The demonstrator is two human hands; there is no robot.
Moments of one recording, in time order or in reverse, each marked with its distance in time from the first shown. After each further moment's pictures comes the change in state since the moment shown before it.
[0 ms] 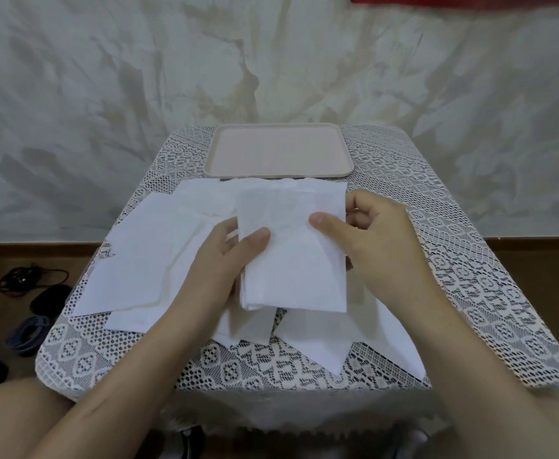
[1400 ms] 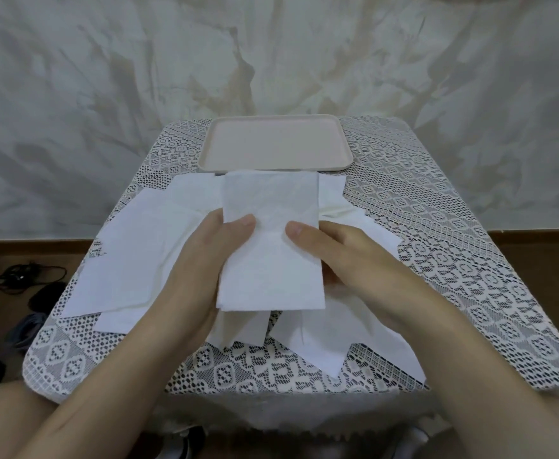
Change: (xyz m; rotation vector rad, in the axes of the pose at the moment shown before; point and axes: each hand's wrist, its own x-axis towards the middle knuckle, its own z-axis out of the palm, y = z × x) left_hand -0.007 0.014 0.007 -0.090 -0.053 0.037; right_hand -0.011 0.001 0.001 0.099 -0.437 0.293
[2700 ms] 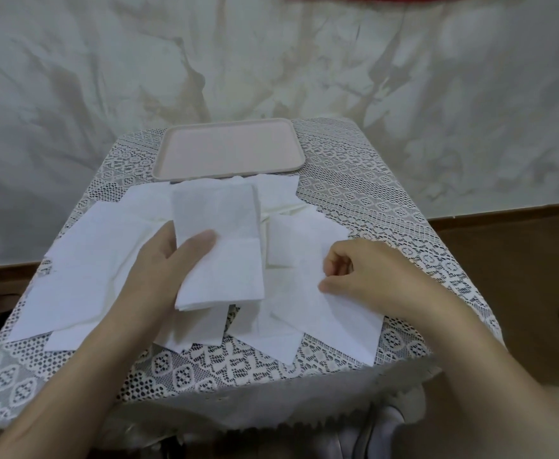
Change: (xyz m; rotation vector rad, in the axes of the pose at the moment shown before) left_hand 0.002 -0.005 -0.001 0.326 0.109 0.019; right_hand -0.031 0.035 -0.067 -0.790 0.234 0.119
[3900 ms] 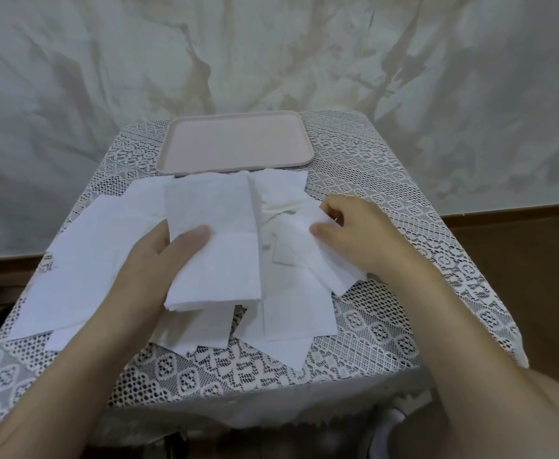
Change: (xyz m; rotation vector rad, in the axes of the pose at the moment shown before) left_hand 0.001 0.004 -0.008 -0.072 -0.009 -0.050; right_hand 0.055 -0.014 0.000 0.143 0.188 -0.114
